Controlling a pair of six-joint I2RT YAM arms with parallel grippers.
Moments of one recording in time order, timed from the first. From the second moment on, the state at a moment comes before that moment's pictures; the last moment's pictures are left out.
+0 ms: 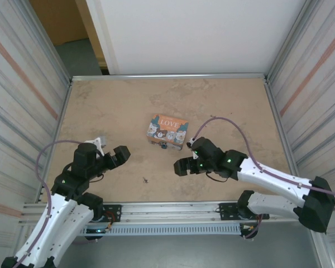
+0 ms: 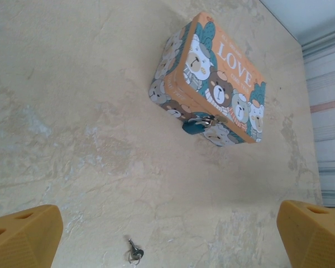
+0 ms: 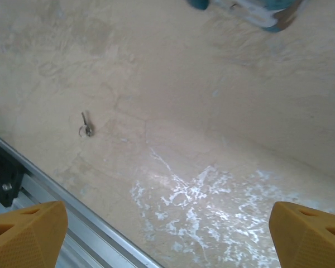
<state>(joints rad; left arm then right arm) -0.37 0.49 0.56 -0.73 0.19 -0.76 0.97 1.08 0.74 -0.57 -0.07 0.69</state>
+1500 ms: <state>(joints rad) -0.36 0.36 0.59 -0.95 0.05 -0.79 1.13 1.87 1.17 -0.45 -0.35 0.63</state>
